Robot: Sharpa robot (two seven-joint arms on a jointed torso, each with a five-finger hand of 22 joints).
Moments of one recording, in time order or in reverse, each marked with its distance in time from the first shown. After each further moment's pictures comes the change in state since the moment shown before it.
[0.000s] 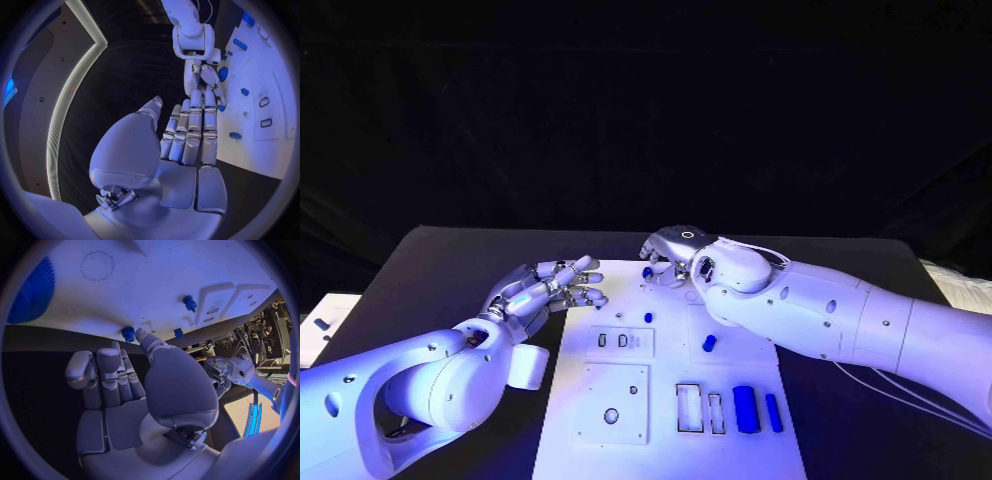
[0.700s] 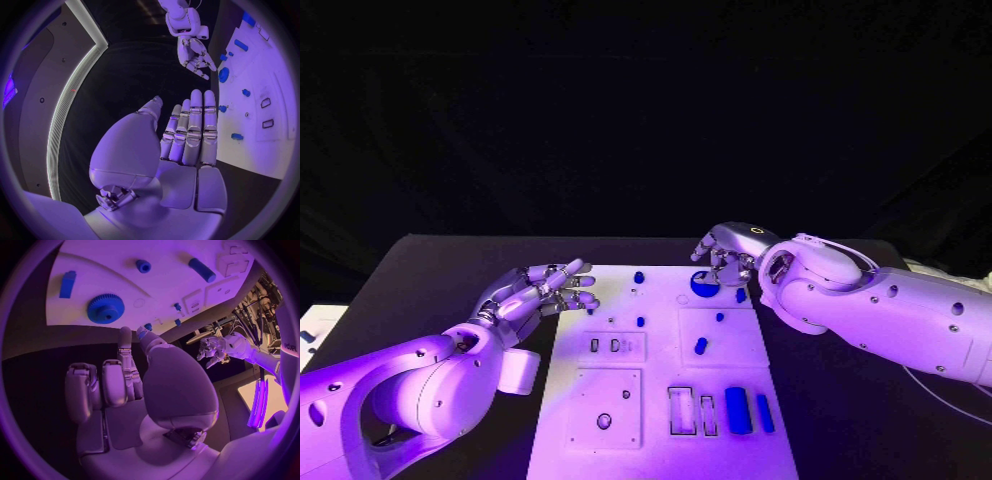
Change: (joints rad) left arm 0.001 -0.016 0.000 0.002 0.000 0.003 -0.001; left_hand 0.000 0.000 0.000 0.000 0.000 0.000 0.000 -0.004 0.000 0.000 0.000 -0.004 0.000 0.000 0.000 0.000 0.001 0.000 0.000 0.000 0.000 0.000; right arm 0.008 -0.344 0.025 0.288 0.191 -0.010 -0.027; right_hand 0.024 -0.029 -0.085 0.055 0.062 0.094 -0.048 0.008 0.007 0.351 -0.077 0.281 0.241 0.028 -0.058 0.296 0.382 -0.039 0.214 -0.056 0.164 0.257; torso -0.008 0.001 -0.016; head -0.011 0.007
